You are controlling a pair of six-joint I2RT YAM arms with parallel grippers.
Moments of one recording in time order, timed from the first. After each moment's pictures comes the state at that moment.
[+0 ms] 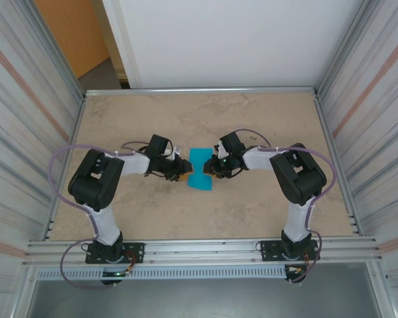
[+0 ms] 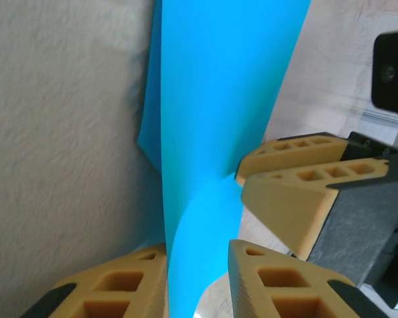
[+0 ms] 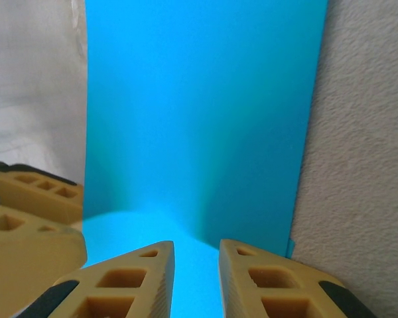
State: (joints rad) left arm -0.43 1.83 0.89 -0.07 0.75 -0.83; right arm 0.54 1.89 1.00 -0.14 -0.54 0.75
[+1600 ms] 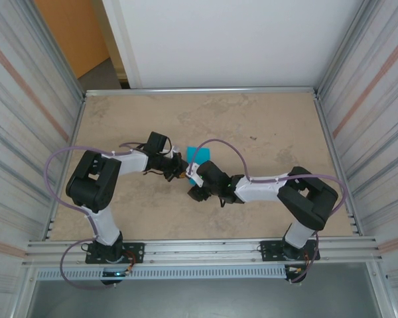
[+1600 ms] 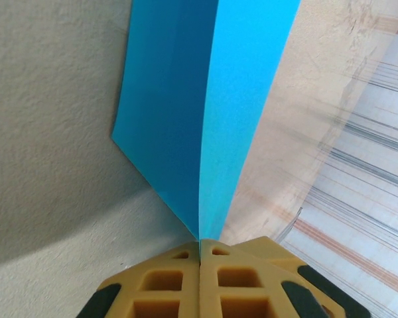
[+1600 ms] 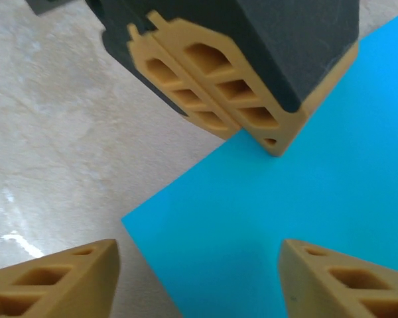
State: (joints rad) left arm -0.41 1.80 0.91 -0.14 0.78 -0.93; right arm 0.96 1.67 0.78 0.08 0.09 -0.06
